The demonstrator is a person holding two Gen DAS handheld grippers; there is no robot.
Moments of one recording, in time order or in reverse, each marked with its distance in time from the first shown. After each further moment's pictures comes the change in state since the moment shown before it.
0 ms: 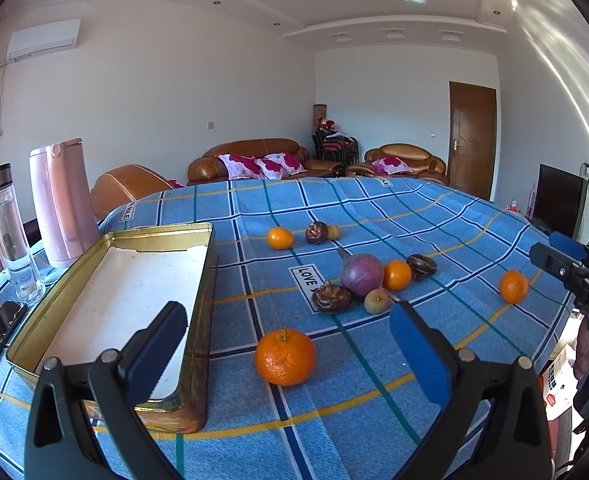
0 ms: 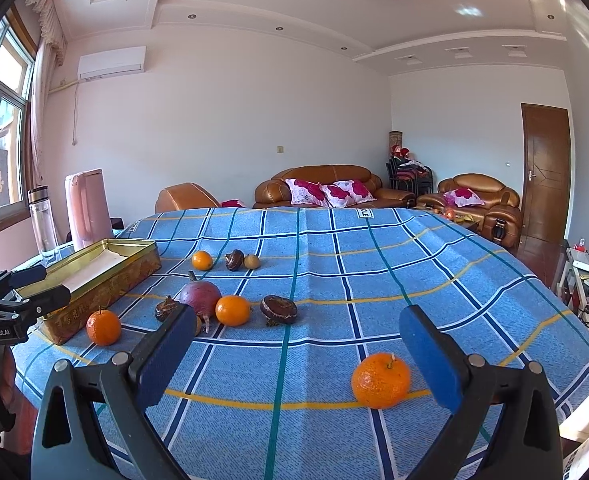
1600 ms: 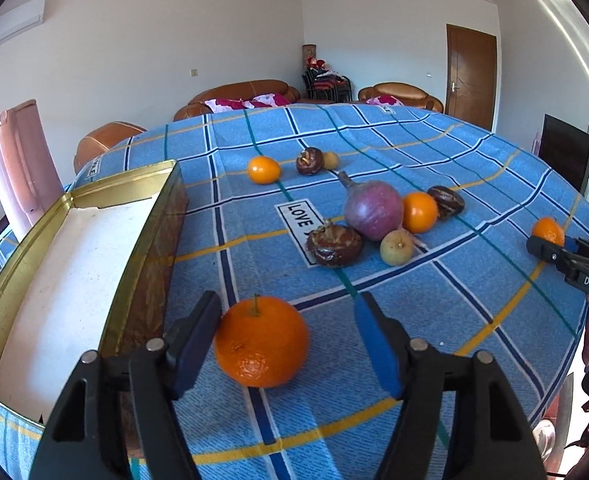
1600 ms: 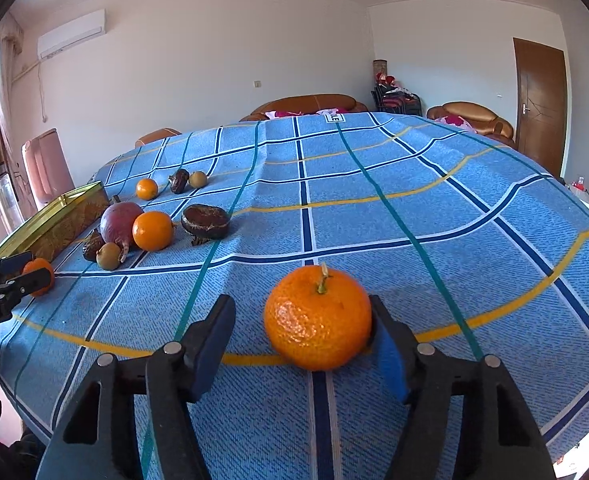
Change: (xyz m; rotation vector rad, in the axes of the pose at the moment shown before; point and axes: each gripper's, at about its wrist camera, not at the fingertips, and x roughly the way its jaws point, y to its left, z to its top) left arm 0.078 -0.006 -0.014 0.041 0.246 -0.012; right arm 0.071 -0.054 -0.049 0.087 0.262 -0.005
